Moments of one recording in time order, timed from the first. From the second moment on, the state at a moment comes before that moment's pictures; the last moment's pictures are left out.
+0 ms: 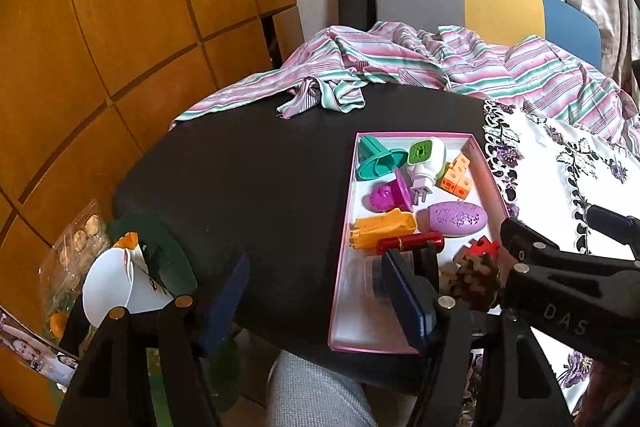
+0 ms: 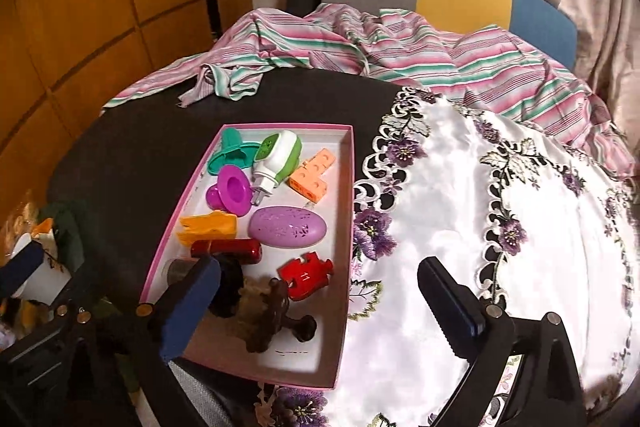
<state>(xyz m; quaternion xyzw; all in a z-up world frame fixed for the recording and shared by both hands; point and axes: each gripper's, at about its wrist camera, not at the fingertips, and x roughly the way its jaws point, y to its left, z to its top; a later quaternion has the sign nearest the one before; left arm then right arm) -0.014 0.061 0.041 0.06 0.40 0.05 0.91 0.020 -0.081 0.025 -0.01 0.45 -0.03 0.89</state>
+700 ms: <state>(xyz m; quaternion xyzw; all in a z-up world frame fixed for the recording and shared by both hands) -0.013 0.050 0.033 0.07 0.42 0.03 0.90 0.022 -0.088 0.026 0.00 0.45 -0.05 0.89</state>
